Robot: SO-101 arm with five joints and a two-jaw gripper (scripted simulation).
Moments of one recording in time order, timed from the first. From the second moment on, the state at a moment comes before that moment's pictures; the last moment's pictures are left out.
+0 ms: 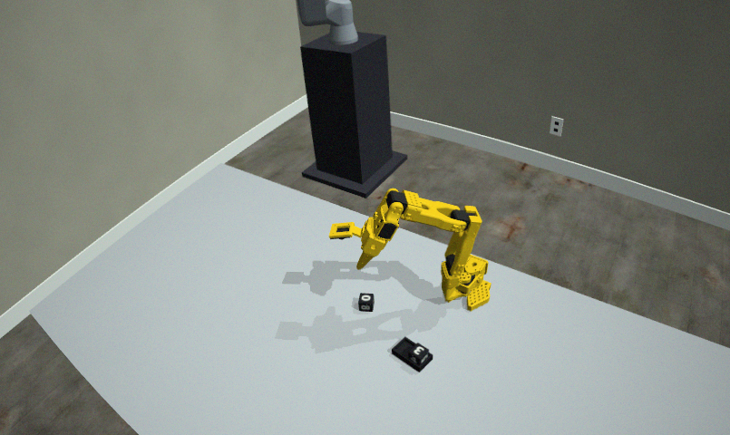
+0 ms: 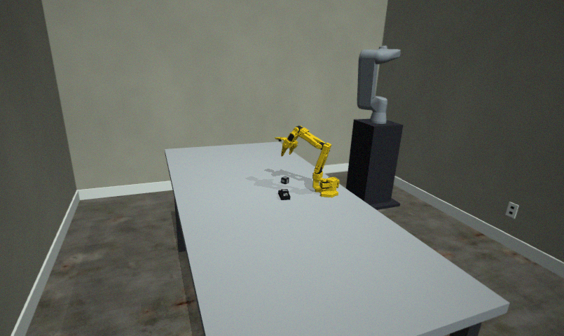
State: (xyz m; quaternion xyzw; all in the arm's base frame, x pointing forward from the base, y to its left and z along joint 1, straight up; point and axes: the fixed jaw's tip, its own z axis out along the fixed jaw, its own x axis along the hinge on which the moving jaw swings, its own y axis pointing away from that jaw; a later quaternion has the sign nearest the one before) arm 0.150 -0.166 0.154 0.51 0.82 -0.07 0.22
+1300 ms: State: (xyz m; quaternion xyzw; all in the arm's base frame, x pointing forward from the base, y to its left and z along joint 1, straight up) arm 0.146 -0.162 0.057 0.53 0.85 0.00 -0.01
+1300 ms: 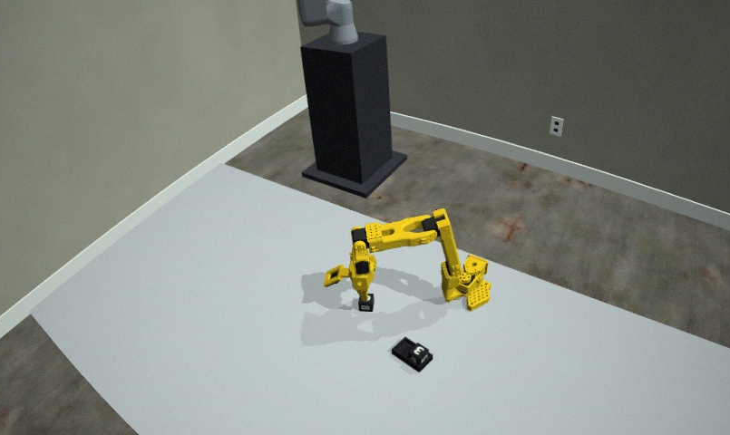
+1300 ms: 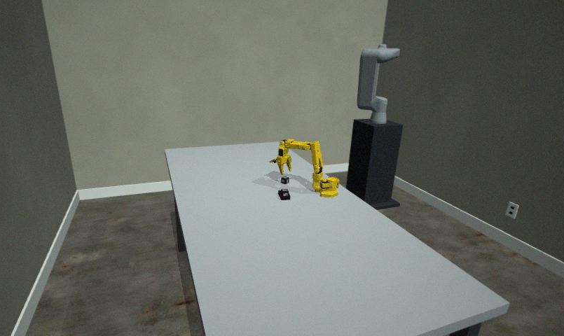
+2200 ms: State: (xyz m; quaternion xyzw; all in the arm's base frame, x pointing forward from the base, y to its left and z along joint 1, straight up) arm 0.148 -0.164 0.056 0.53 0.85 0.00 0.00
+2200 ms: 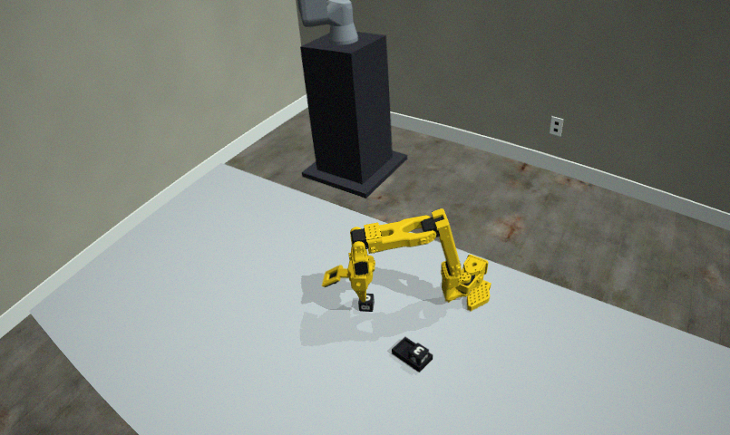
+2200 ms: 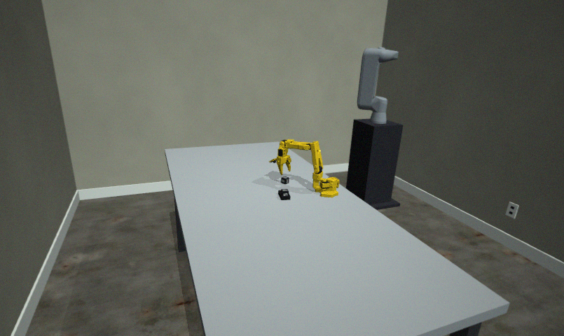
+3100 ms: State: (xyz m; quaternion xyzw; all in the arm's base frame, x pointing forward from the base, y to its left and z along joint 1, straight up) arm 0.152 -0.169 0.034 0.53 0.85 0.00 0.01
